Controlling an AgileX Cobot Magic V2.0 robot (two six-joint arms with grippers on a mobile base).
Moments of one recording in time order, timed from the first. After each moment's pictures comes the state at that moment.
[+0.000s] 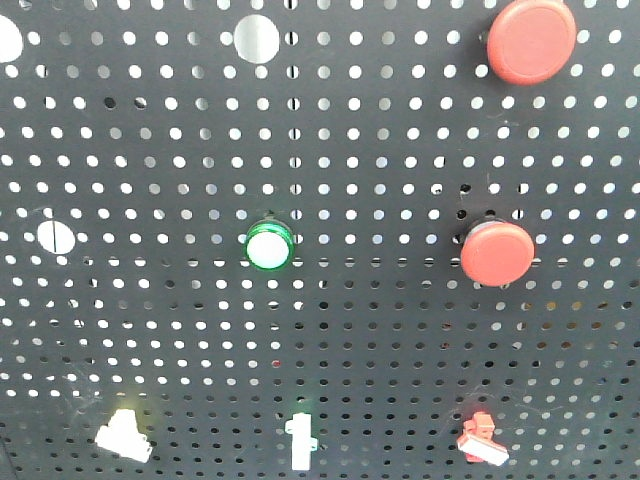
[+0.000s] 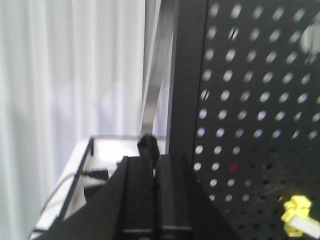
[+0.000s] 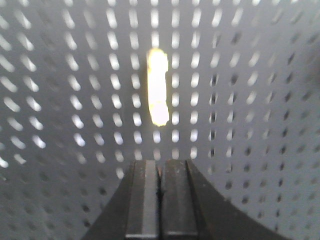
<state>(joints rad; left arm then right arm) -0.10 0.35 -0.44 -0.04 0.12 -0.04 -0.05 0.25 -0.45 -0.21 0.23 0.19</state>
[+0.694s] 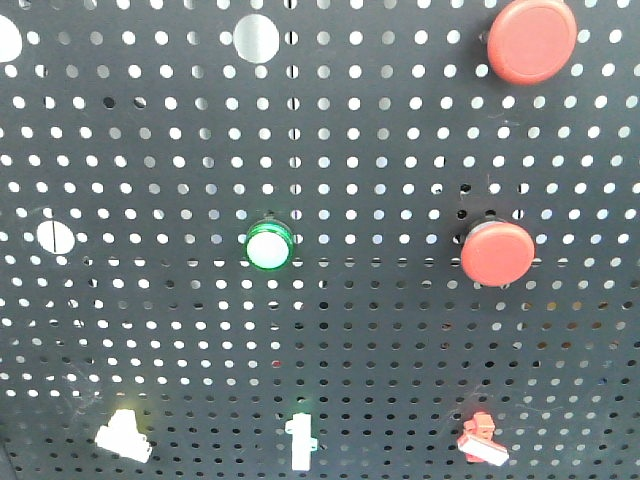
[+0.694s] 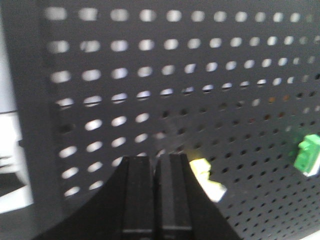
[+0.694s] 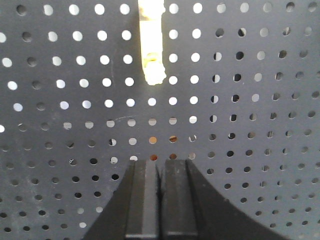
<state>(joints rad) -0.43 0.59 -0.46 -0.11 0.03 0.05 -0.05 0.28 -0.45 -0.20 0.28 0.19</state>
